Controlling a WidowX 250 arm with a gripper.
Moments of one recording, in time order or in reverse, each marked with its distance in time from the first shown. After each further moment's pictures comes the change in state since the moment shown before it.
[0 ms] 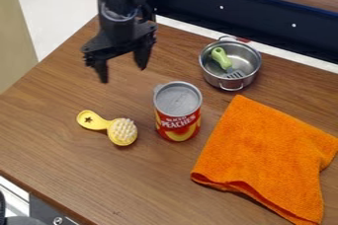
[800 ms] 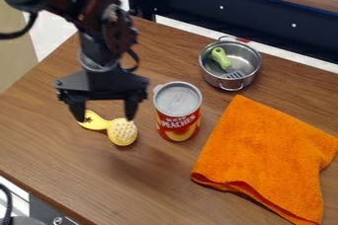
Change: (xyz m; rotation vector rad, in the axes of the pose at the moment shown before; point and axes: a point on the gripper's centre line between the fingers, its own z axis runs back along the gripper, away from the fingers) arm -0.078 0.029 0.021 -0.060 -0.043 -0.449
